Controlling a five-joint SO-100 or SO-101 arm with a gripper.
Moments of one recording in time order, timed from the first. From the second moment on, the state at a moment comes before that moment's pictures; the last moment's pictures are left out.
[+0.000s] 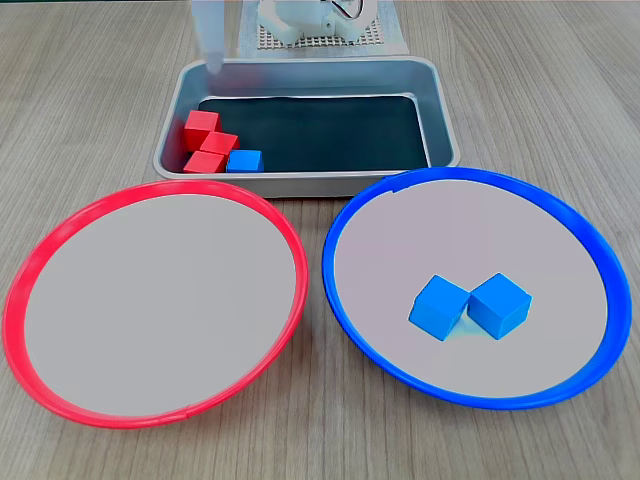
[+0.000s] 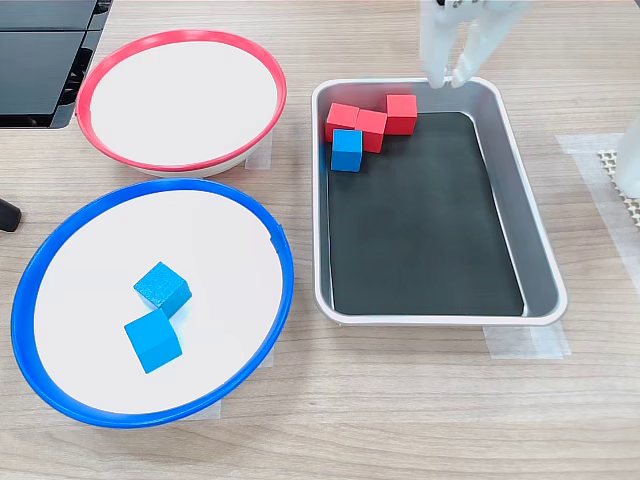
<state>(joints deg) 28.3 107.9 115.8 79.3 -38.2</state>
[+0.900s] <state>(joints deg) 30.1 100.4 120.5 63.3 -31.3</state>
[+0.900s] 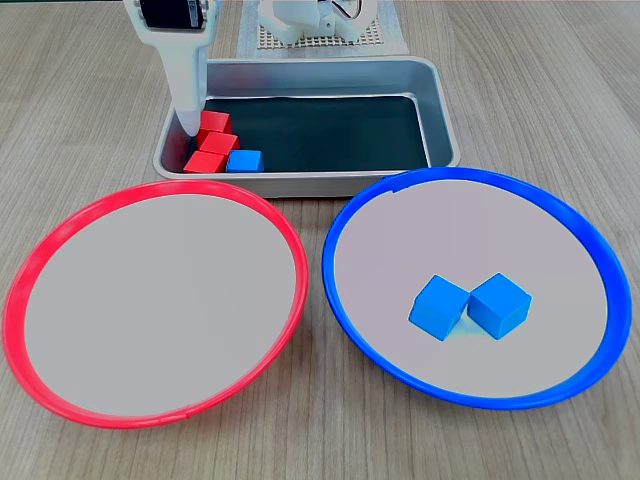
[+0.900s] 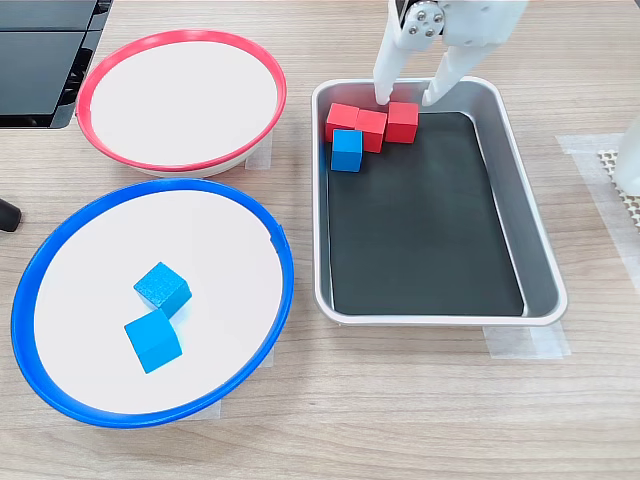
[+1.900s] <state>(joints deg) 24.7 100.2 124.1 63.6 -31.3</state>
